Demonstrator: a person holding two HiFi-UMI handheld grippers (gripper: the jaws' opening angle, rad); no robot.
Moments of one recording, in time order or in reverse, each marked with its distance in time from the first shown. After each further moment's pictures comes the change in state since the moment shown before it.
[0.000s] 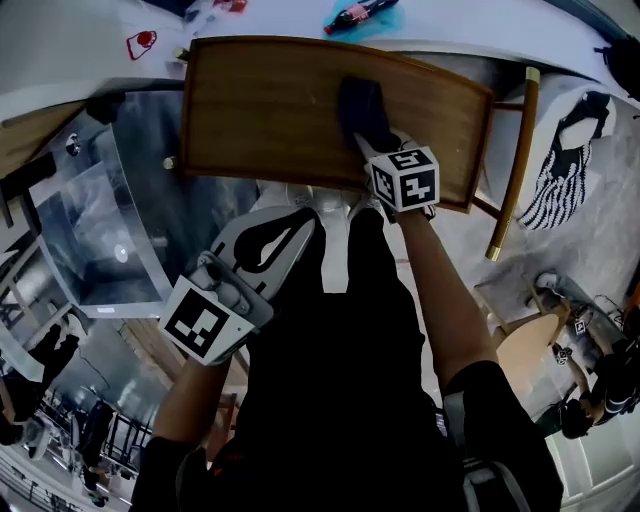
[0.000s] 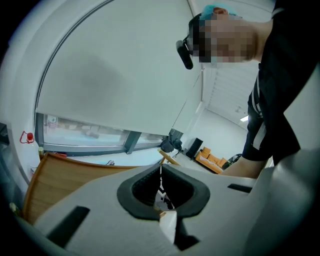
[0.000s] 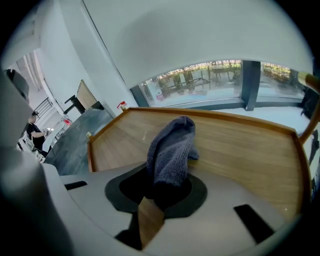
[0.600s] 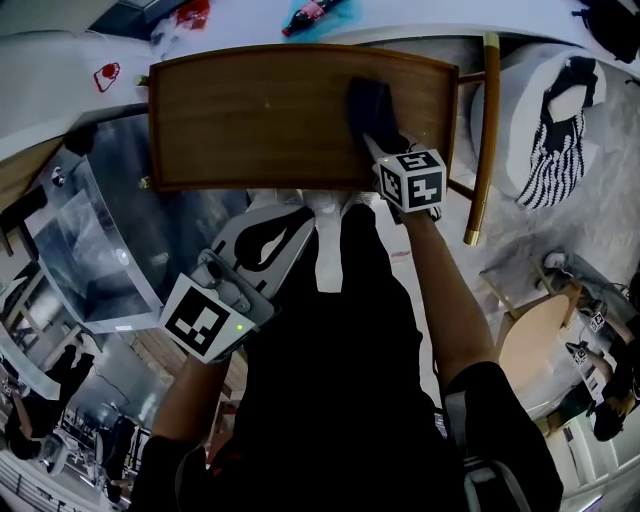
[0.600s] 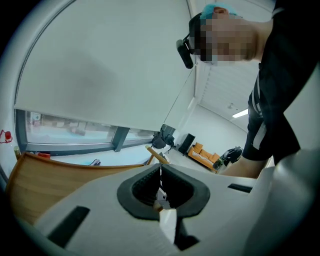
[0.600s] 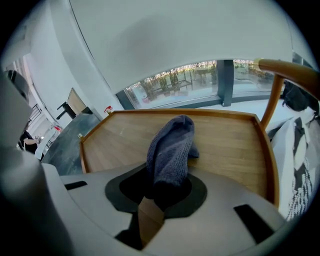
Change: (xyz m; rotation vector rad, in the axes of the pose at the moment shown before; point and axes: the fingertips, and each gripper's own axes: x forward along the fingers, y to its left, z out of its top) left arm 0.063 -0.048 -0.004 0.038 0.054 -0.088; right arm -0.058 -0.080 -0.034 0.090 -0.033 -0.089
